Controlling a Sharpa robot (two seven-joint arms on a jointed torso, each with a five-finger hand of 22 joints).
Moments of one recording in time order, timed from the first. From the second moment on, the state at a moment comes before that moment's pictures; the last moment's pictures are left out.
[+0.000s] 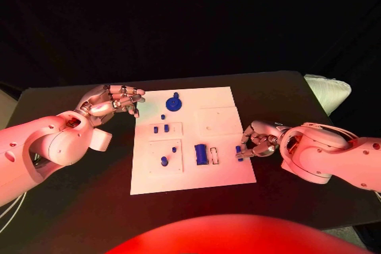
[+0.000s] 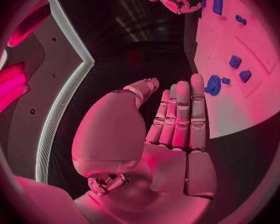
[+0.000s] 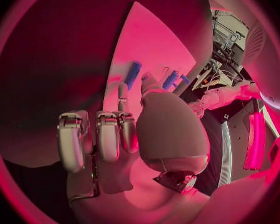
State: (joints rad) left arm 1.18 -0.88 -0.05 1.51 -0.21 -0.10 0.30; left_hand 1.34 -0.18 0.48 0.08 0.28 0.87 0.20 0.23 0.30 0.97 0.13 0.42 0.19 0.98 0.06 1.11 0.47 0.18 0.98 0.15 0.72 0.73; right arm 1.12 -1.25 -0.22 1.92 -1.36 -0.34 -0.43; right_hand 1.27 -0.17 0.00 0.30 0.11 1.04 0.07 0.42 0.42 1.46 -0.01 1.57 1.31 1.46 -0.07 1.57 1.31 0.01 1.47 0.03 1.57 1.31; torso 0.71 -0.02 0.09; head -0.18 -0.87
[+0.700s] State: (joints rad) left arm 1.18 -0.89 -0.05 1.51 -0.20 -0.10 0.30; left_hand 1.34 -0.18 0.48 0.08 0.28 0.87 0.20 0.23 0.30 0.97 0.13 0.42 0.19 0.98 0.06 1.11 0.47 0.18 0.98 0.15 0.72 0.73; right arm 1.10 -1.19 -0.21 1.90 -1.45 -0.34 -0.46; right_hand 1.37 -0.15 0.09 0.29 0.13 1.06 0.06 0.41 0.55 1.46 -0.01 1.57 1.31 1.46 -0.07 1.57 1.31 0.01 1.47 0.03 1.57 1.31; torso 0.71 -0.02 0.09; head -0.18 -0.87
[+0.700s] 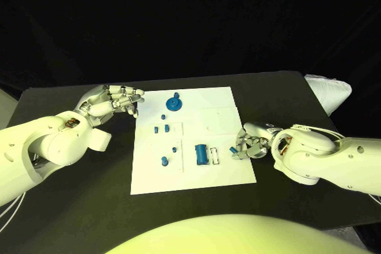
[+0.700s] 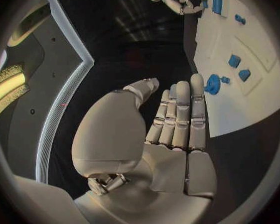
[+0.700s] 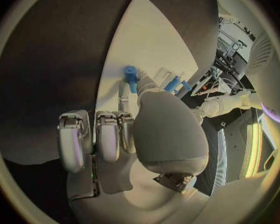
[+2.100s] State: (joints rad) left arm 1.18 -0.89 -0.05 1.51 -0.20 -0.10 0.30; left_hand 1.34 -0.18 0.48 0.09 0.28 0.86 0.20 0.23 0.30 0.96 0.13 0.42 0.19 0.98 0.06 1.11 0.47 0.18 0.98 0.16 0.72 0.73; right arm 1.14 -1.15 -0.22 1.96 -1.24 -0.44 -0.48; right_hand 1.30 -0.23 0.43 0.27 0.49 1.06 0.07 0.41 0.43 1.46 -0.01 1.57 1.31 1.46 -0.07 1.57 1.31 0.01 1.47 0.03 1.57 1.31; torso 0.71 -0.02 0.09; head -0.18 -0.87
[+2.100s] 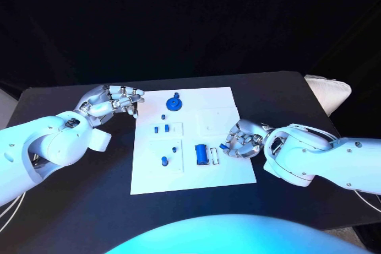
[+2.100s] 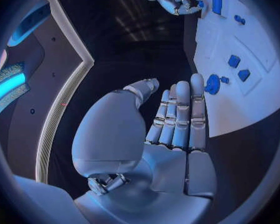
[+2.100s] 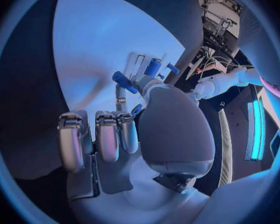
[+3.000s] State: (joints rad) left arm 1.18 -0.90 -0.05 1.51 -0.20 -0.10 0.29; left_hand 1.34 -0.18 0.48 0.09 0.28 0.86 0.20 0.23 0.30 0.96 0.13 0.42 0.19 0.98 0.06 1.11 0.47 0.18 0.98 0.16 0.72 0.73; right arm 1.12 -1.07 -0.22 1.91 -1.10 -0.44 -0.51; right_hand 1.17 -0.23 0.43 0.27 0.35 1.07 0.05 0.42 0.44 1.47 -0.01 1.57 1.31 1.46 -0.07 1.57 1.31 0.01 1.47 0.03 1.57 1.31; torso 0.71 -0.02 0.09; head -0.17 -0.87
